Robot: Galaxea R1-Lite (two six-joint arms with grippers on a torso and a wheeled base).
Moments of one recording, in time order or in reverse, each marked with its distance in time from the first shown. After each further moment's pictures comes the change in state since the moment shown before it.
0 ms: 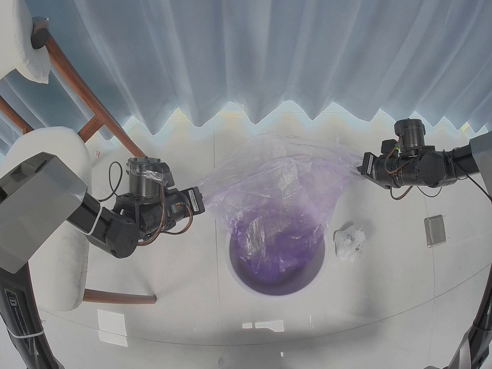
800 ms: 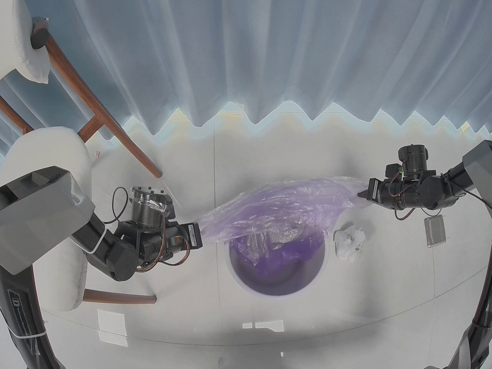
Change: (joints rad) left arm -0.011 0.020 0.169 -0.015 -0.004 0.044; right arm -0.055 0.048 0.173 -0.148 0.008 -0.083
